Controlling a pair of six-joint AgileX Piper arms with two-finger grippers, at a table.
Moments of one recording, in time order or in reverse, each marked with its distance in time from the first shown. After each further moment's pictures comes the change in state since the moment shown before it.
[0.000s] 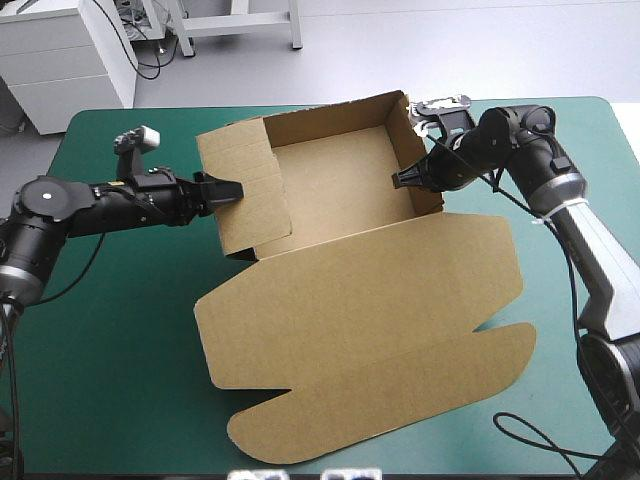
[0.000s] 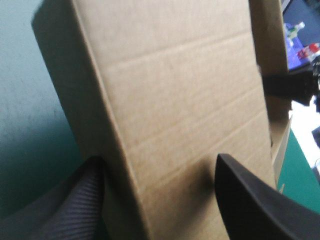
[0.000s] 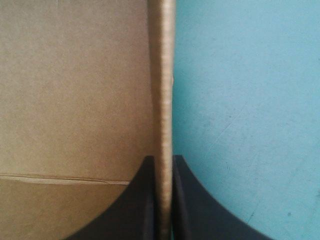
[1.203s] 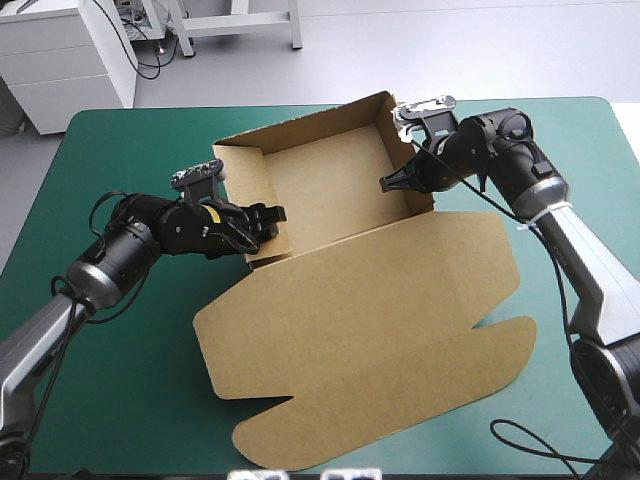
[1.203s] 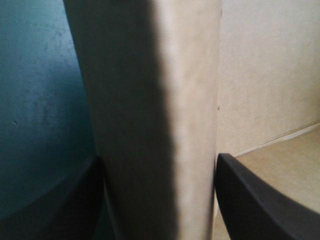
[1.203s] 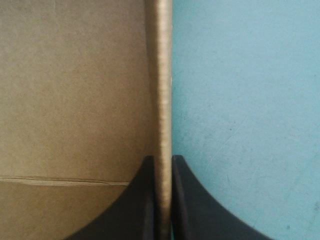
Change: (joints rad) left arm -0.433 0.076 -0.009 0.838 -0.194 -1.016; right arm 0.072 0.003 0.001 -0.103 -0.047 0.066
